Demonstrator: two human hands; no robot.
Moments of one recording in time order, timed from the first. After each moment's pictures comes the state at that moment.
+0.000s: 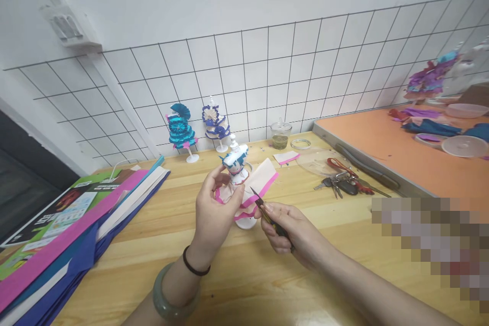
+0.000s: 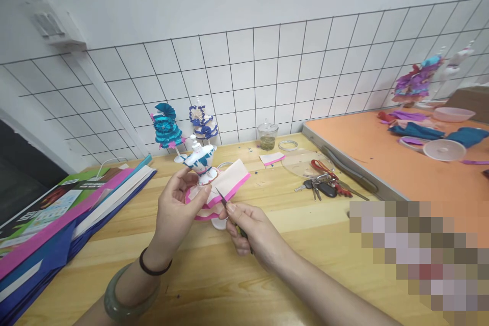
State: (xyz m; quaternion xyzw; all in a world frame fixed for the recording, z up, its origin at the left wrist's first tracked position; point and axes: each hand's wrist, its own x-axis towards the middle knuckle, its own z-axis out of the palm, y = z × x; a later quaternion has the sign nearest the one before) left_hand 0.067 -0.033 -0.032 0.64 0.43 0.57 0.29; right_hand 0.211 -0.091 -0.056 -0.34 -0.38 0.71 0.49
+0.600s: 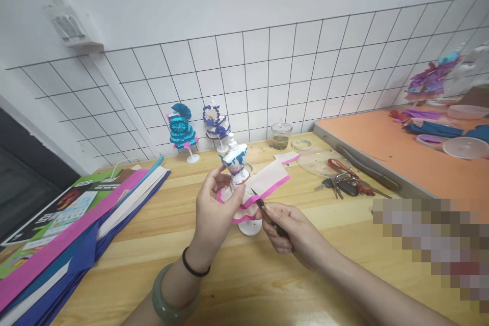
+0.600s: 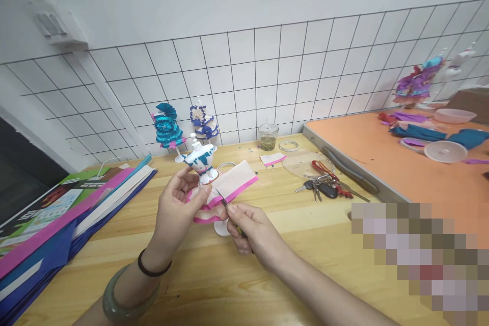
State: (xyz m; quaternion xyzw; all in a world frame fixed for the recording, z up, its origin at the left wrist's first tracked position) left_hand 0.066 -0.034 -0.028 0.63 0.42 0.56 0.34; right_hand 0.211 -0.091 -0.056 -0.35 -0.39 0.70 0.49
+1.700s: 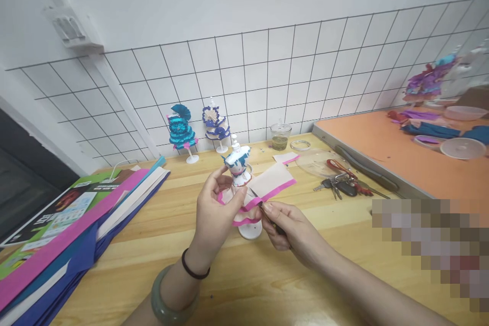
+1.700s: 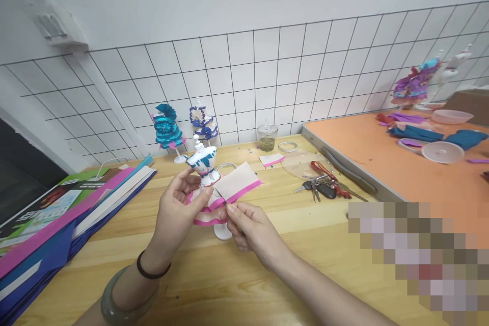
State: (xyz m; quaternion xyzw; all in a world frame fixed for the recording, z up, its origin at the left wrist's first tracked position) left_hand 0.068 -0.037 -0.028 0.62 0.41 0.56 0.37; right_hand 0.211 -0.090 -0.059 -0.35 -0.41 0.67 0.51
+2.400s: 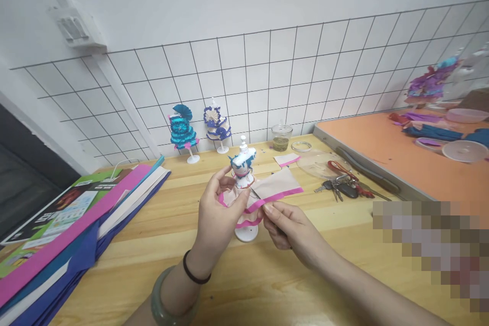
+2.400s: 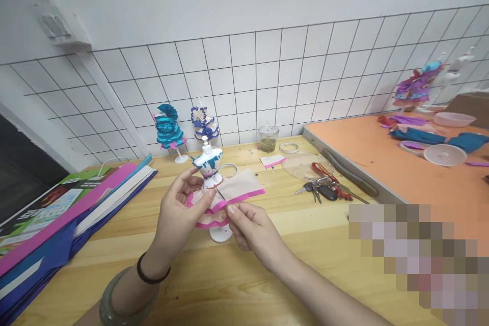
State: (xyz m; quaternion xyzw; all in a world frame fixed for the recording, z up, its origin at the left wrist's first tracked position) left_hand 0.070 -0.040 -0.027 0.64 0.43 0.54 0.34; right_hand 0.211 -0.088 -0.058 -0.38 -0.44 0.63 0.52
